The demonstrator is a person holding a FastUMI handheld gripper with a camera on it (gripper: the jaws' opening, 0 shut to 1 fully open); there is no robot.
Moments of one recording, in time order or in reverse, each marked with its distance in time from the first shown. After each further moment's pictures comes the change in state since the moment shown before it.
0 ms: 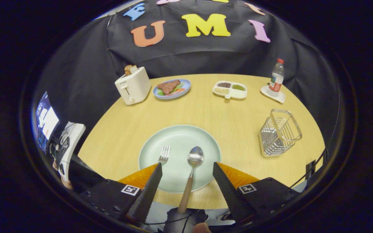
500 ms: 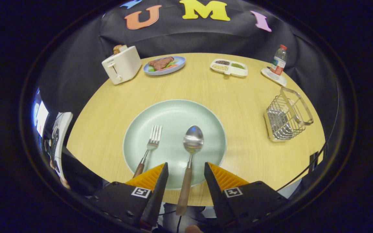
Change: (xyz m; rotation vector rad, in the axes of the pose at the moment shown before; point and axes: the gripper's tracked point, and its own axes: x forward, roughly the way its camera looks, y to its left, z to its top) arm 0.030 -0.005 -0.037 0.021 0.168 -0.060
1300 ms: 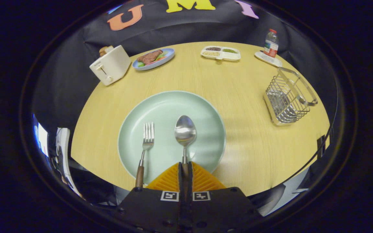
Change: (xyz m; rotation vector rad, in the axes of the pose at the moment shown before) arm 0.004 0.001 -0.011 0.124 0.087 0.027
